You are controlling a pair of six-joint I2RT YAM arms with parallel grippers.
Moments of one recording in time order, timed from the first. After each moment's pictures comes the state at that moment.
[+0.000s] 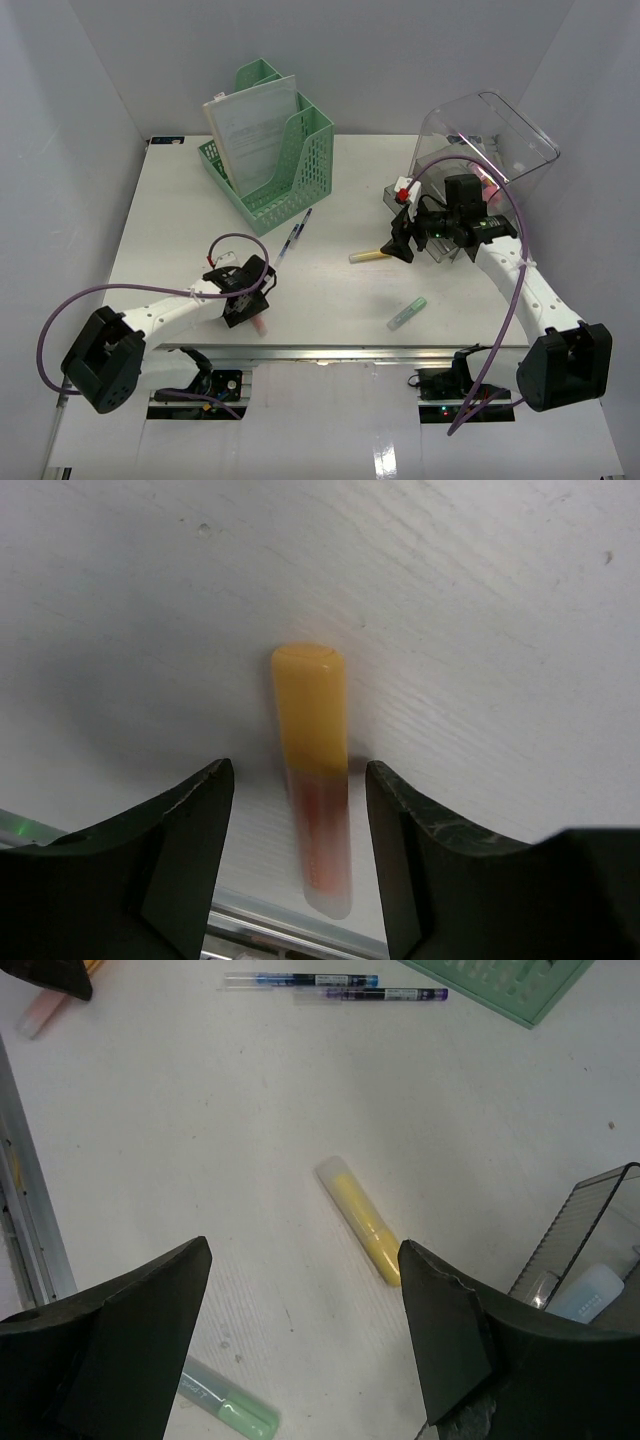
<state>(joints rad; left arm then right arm) -0.69 1.20 0.58 -0.70 -0.38 -1.15 0.26 1.22 1.01 -0.53 -0.79 -0.61</state>
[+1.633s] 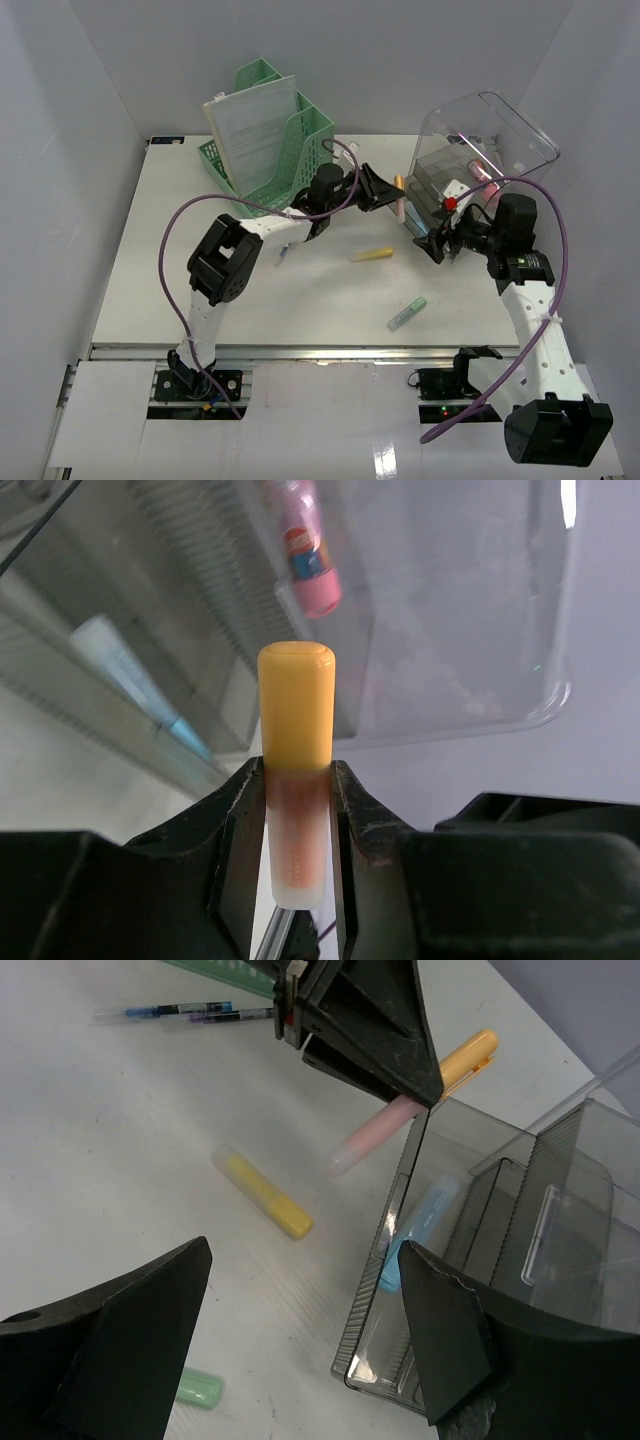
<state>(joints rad) -0.71 2.13 1.50 0.58 0.42 -1.16 0.00 0.91 0.85 -0.42 -0.82 -0.58</state>
